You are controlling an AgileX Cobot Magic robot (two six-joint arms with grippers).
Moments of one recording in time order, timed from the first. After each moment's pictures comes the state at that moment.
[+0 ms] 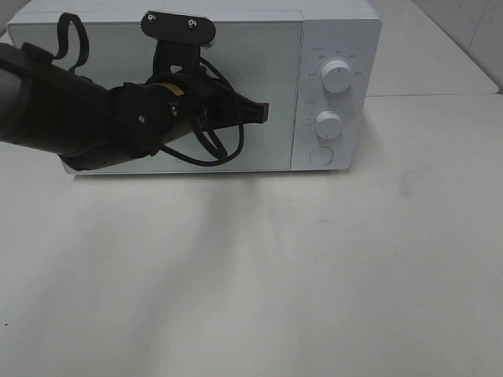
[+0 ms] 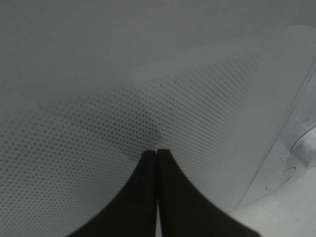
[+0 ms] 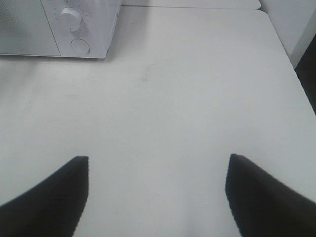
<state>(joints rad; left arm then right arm) -0.71 1.98 -1.11 -0.66 -0.49 0.43 0.09 0.00 -0.51 -0.07 1.04 0.05</state>
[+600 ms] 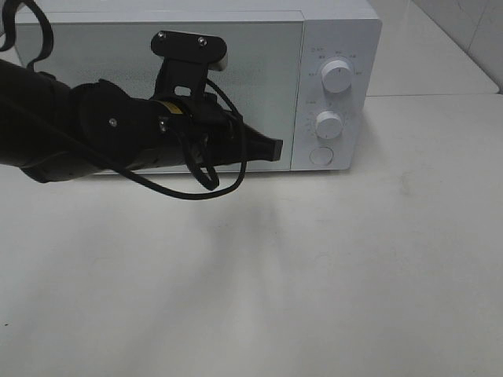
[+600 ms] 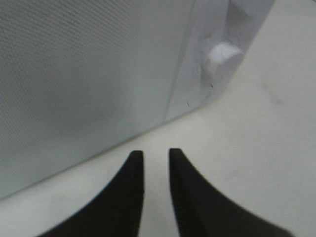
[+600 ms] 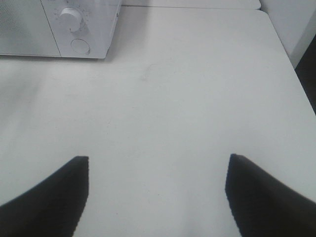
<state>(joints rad) -0.79 1.83 -0.99 -0.68 -0.25 0.43 0.09 0.00 -0.51 -0.07 1.04 0.05</state>
